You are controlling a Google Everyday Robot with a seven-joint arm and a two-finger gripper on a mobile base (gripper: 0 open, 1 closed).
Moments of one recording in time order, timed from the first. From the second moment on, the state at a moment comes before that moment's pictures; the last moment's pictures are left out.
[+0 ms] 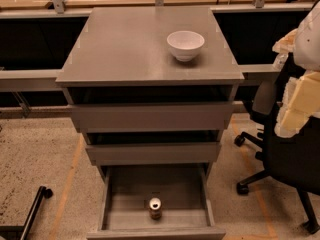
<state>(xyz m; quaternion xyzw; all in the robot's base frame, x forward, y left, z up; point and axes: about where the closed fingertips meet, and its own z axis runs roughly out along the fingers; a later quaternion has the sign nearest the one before) 0.438 -0.216 0.977 -0.60 0.78 -0.04 0.16</state>
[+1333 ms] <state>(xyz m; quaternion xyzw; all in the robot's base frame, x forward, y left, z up) 0.466 -0.221 0.876 -0.62 0.75 0.05 0.24</state>
